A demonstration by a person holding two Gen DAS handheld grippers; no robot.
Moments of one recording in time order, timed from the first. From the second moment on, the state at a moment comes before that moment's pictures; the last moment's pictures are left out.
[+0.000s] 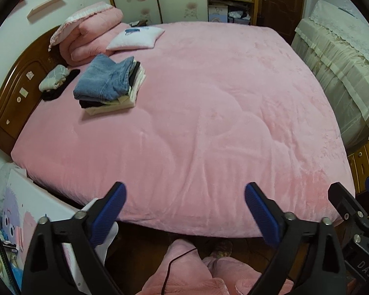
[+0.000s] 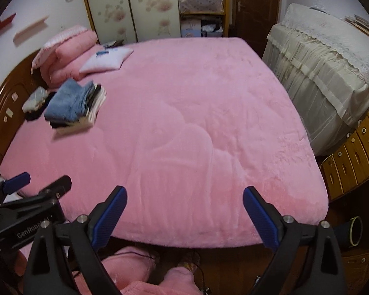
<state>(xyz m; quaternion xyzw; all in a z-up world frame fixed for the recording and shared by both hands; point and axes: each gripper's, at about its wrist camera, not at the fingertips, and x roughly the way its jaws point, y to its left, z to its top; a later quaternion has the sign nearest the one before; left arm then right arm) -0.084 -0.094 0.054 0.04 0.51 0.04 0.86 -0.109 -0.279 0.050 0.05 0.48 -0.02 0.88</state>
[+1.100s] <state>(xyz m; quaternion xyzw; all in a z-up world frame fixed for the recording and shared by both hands) -0.092 -0.108 0.056 0.01 0.50 0.04 0.87 -0.108 -0.282 0.041 0.05 0.49 -0.01 0.87</state>
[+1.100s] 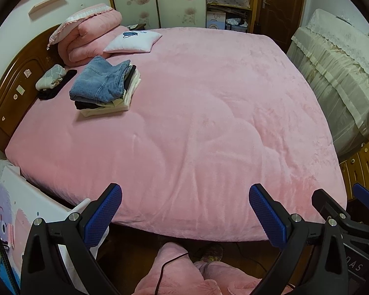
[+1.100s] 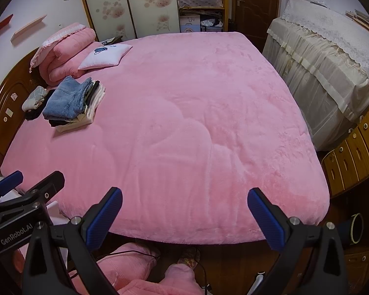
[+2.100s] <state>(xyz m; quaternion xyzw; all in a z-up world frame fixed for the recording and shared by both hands) -0.093 -0.106 0.057 0.02 0.49 0.04 0.87 -0.100 -0.296 0.030 0.05 0.50 -0.01 0.86</state>
